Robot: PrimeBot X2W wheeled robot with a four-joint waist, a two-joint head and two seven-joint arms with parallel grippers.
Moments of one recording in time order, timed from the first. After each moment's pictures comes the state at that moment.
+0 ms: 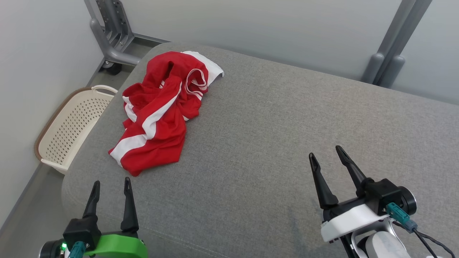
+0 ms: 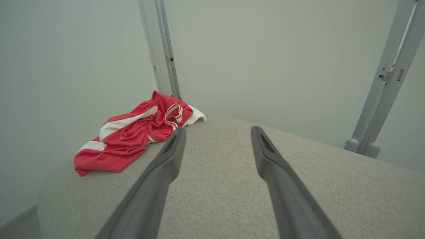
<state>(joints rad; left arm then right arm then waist) 0.04 0.05 -0.04 0.16 -0.16 0.02 -0.26 -0.06 -0.05 0.15 0.13 0.10 0.13 -0.26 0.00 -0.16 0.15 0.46</state>
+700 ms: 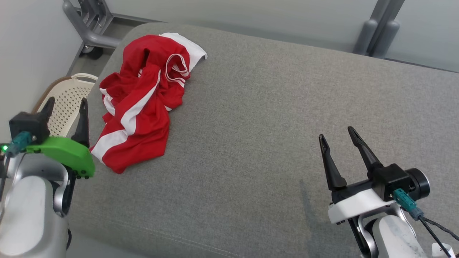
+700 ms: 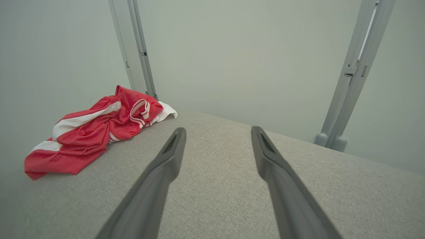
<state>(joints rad) -0.39 0.28 -0.04 0.34 -0.19 -0.10 0.00 -0.11 -0.05 0.10 0.11 0.03 0.13 -0.26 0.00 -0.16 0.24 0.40</state>
